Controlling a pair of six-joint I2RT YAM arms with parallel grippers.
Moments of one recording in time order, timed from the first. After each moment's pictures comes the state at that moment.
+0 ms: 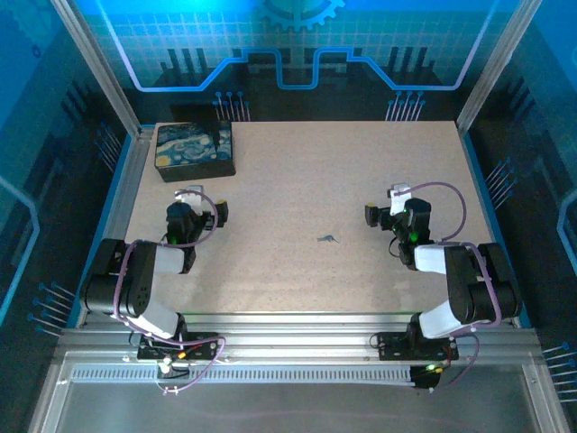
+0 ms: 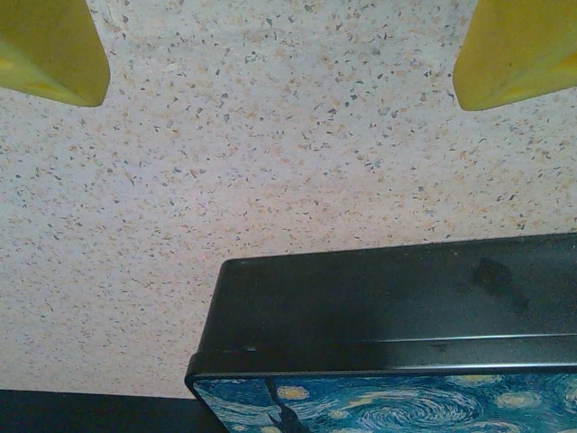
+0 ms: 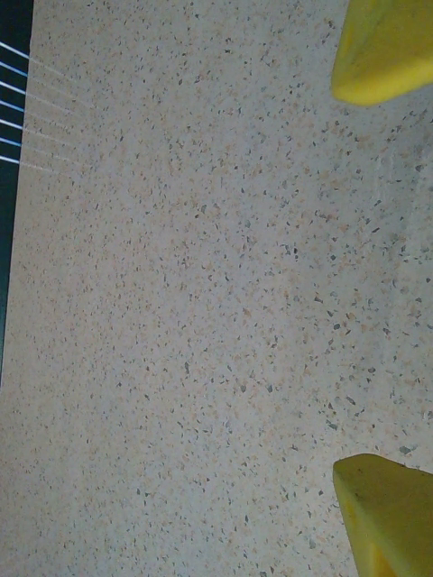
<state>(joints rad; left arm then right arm) -0.01 1.55 0.38 0.80 0.01 -0.09 0.05 1.50 0.42 0.64 -0.05 -0.06</state>
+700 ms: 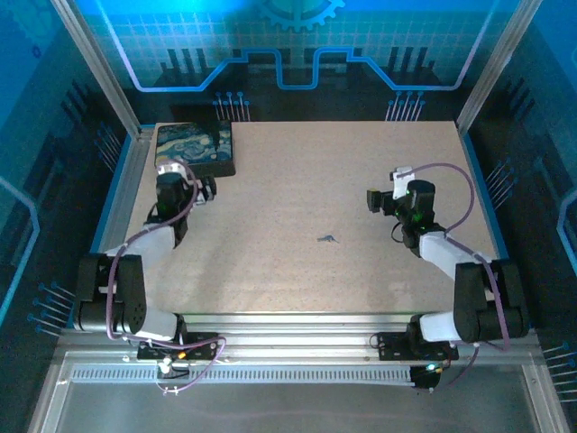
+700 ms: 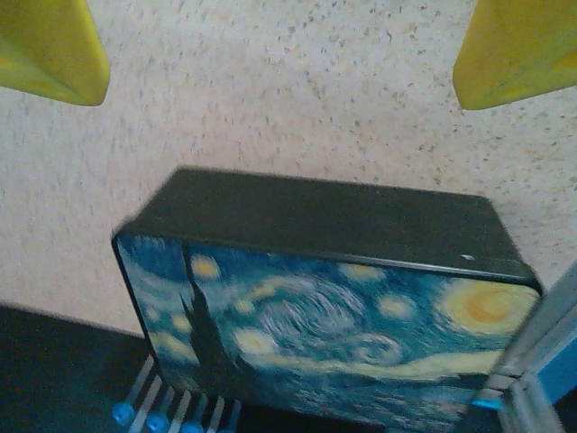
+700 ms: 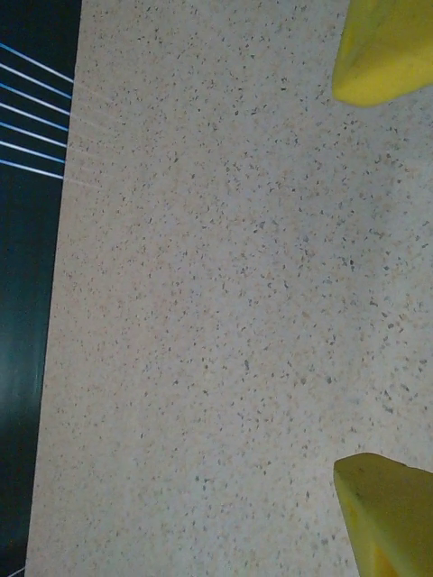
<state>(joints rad) 0.03 1.43 0.74 0.21 -0.11 -0.29 0.07 1.36 0.63 0.27 -0.03 -0.05</state>
